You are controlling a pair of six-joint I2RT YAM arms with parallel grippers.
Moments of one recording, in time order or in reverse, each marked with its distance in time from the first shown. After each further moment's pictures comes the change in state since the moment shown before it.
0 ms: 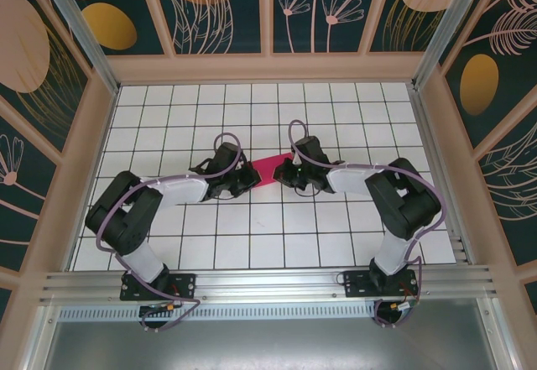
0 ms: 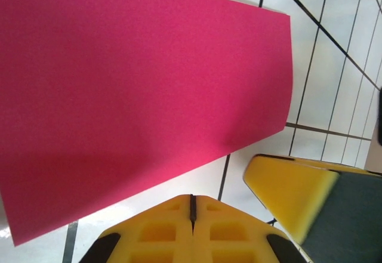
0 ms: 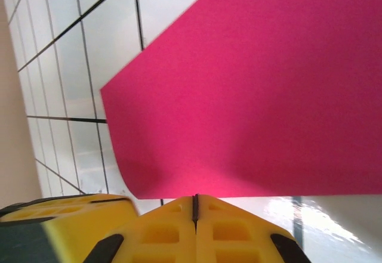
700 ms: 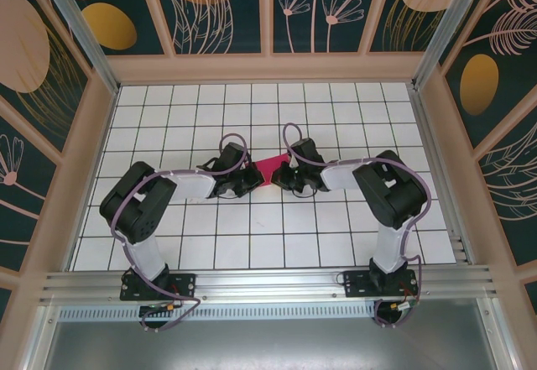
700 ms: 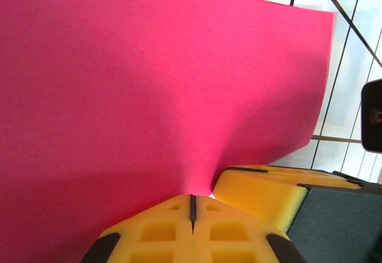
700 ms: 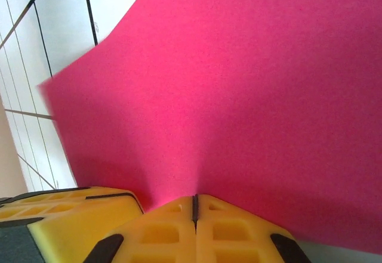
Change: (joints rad) left arm 0.000 0.112 0.043 0.040 0.015 0.000; right arm 0.000 0.114 0.038 0.006 -0.035 -0.012
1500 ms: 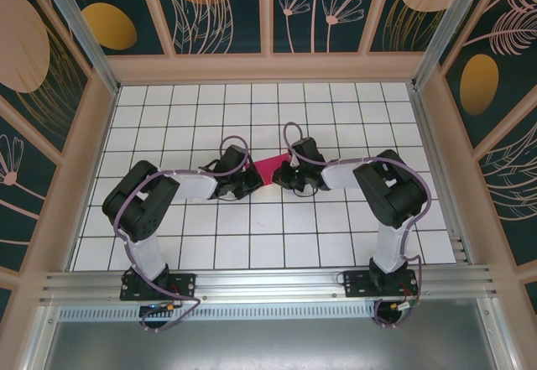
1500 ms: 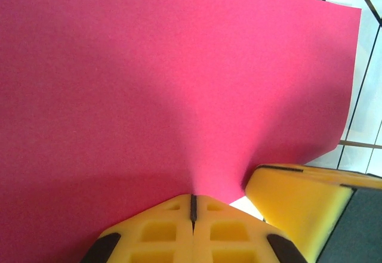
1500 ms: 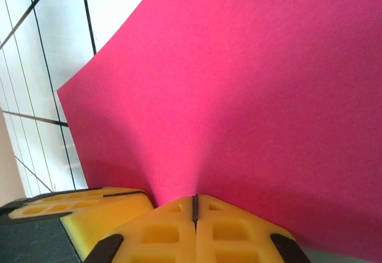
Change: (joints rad) left arm -0.005 0.018 -0.012 -0.008 -0.039 0.006; right arm -0.023 0.002 0.004 -0.007 0.003 -0.023
